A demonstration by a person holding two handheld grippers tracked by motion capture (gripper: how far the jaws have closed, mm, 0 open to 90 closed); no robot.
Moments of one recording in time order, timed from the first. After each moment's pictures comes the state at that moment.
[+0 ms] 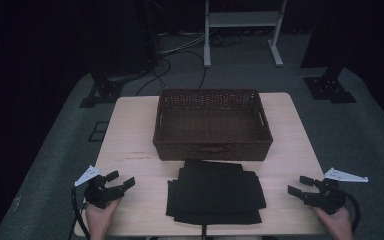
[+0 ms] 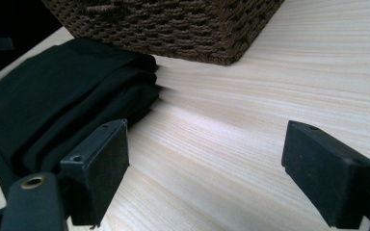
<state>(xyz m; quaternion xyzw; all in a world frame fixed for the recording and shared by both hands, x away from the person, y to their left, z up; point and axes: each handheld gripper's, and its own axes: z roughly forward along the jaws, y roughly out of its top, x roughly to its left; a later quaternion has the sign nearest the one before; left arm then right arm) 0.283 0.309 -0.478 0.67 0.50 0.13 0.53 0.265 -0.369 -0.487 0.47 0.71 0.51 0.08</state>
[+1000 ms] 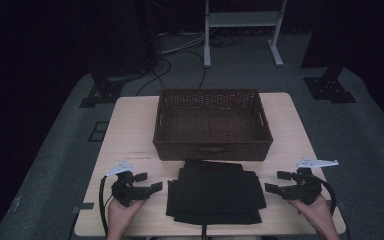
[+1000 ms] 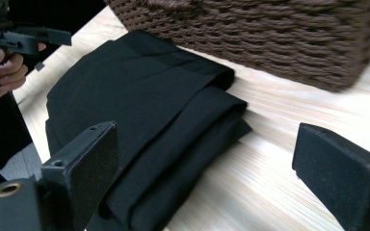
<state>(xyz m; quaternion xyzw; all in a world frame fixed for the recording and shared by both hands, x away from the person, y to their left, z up) 0.293 0.229 -0.463 0.73 0.45 0.02 0.51 0.284 -0.299 -0.451 0.44 0.75 0.49 0.01</state>
